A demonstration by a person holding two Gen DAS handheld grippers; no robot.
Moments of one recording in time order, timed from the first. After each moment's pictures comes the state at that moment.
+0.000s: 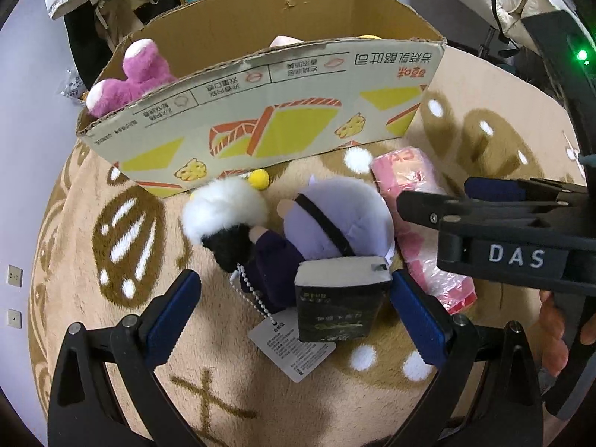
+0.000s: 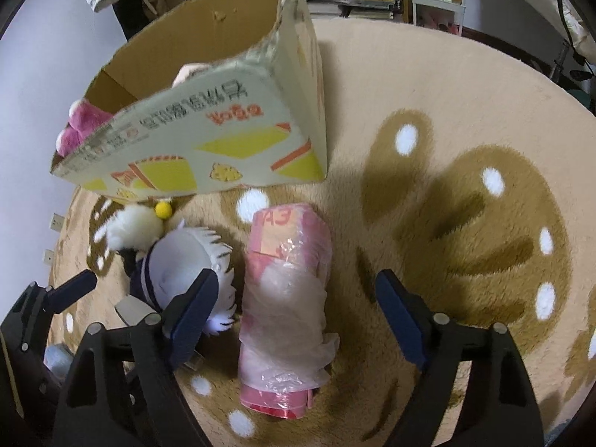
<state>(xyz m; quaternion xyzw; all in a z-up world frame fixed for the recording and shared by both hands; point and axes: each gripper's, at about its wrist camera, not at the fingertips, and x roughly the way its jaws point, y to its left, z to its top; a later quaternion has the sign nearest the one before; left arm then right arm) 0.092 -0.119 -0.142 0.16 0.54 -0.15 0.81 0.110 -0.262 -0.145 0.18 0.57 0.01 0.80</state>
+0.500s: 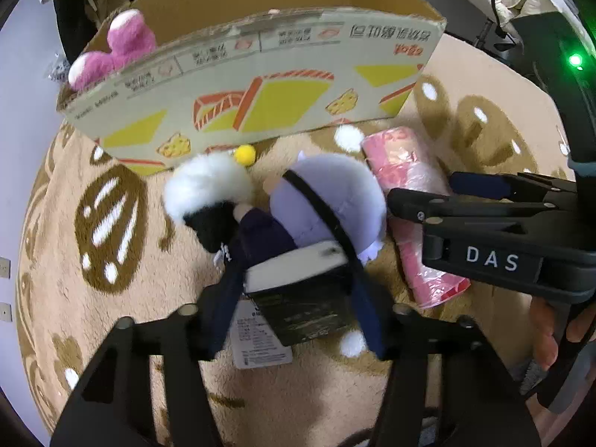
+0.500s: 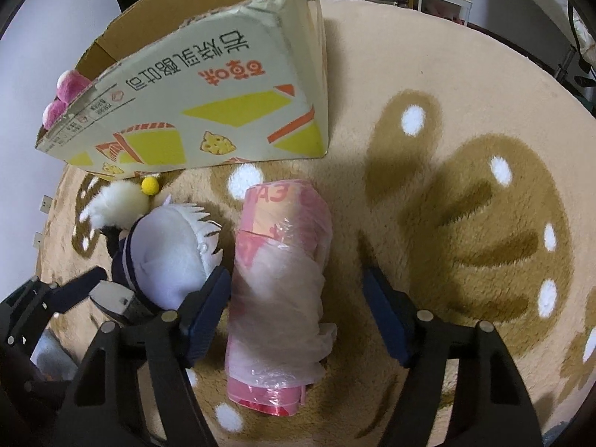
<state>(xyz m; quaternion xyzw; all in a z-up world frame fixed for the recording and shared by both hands) 0.093 -0.117 -0.155 0.14 0.58 -0.17 0.79 0.113 -0.249 -0.159 0.15 0.60 0.01 0.79</state>
